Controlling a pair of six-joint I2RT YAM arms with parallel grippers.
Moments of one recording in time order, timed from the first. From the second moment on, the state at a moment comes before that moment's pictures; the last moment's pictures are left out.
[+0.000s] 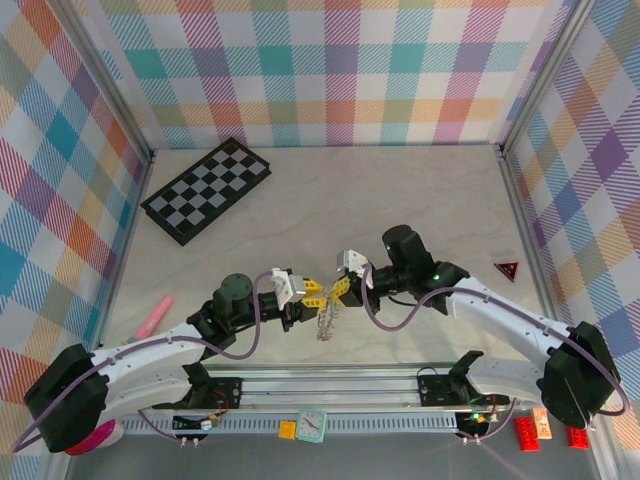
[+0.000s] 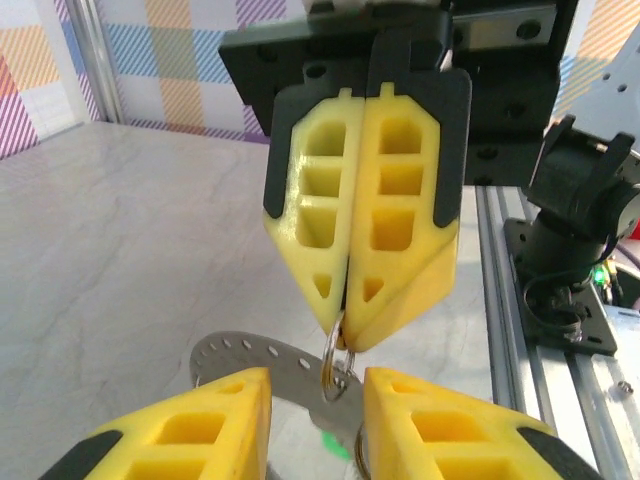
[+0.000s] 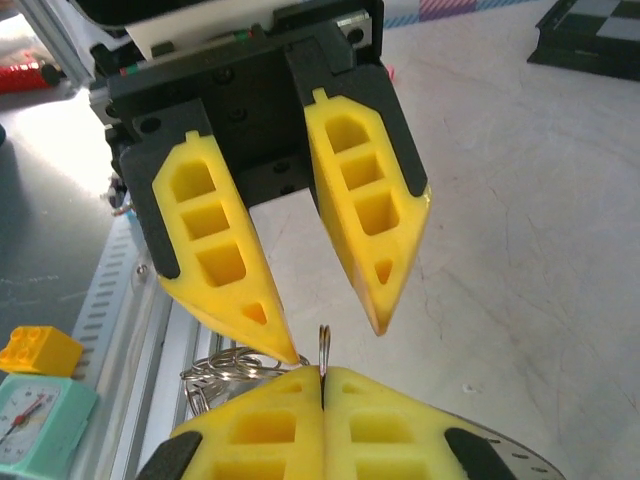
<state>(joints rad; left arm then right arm) -0.82 0.96 0.31 0.48 0.45 0.07 0.72 1.15 0.76 -0.28 -0.78 -0.37</state>
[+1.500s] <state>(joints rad) -0.82 1.05 0.32 0.48 0.55 0.11 0.76 1.13 0.64 -0.12 -0.75 -0.30</state>
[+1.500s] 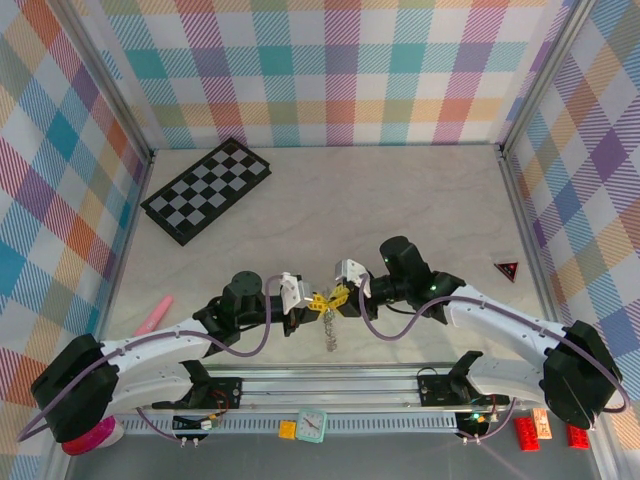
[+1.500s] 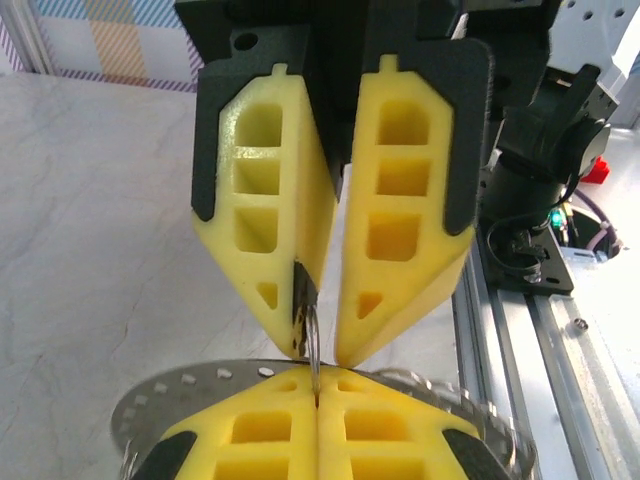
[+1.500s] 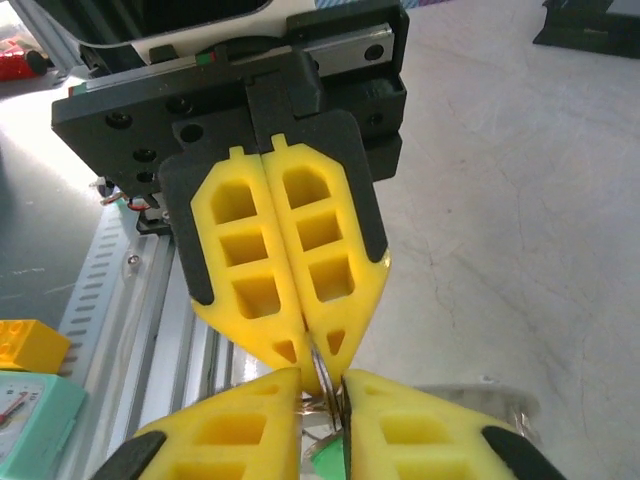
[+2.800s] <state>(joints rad) -0.82 1.01 0.36 0.32 0.54 0.15 0.76 1.11 0.69 -0.25 -0.73 -0.33</state>
